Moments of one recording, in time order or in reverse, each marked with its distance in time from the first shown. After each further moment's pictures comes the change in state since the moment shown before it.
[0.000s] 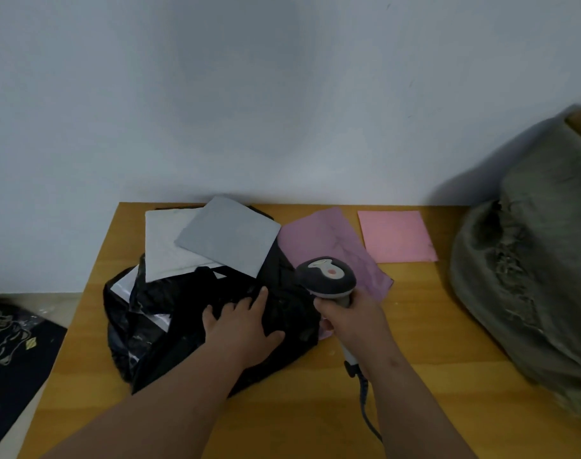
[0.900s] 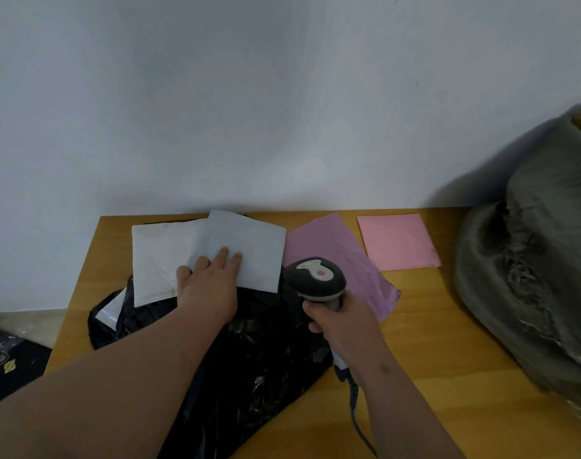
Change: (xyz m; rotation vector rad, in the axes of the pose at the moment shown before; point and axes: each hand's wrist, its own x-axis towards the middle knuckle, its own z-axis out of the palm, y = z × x) left_hand 0.073 -0.044 -0.054 0.186 0.212 -0.003; right_hand 0.028 -0.010 0.027 0.032 -0.007 0.009
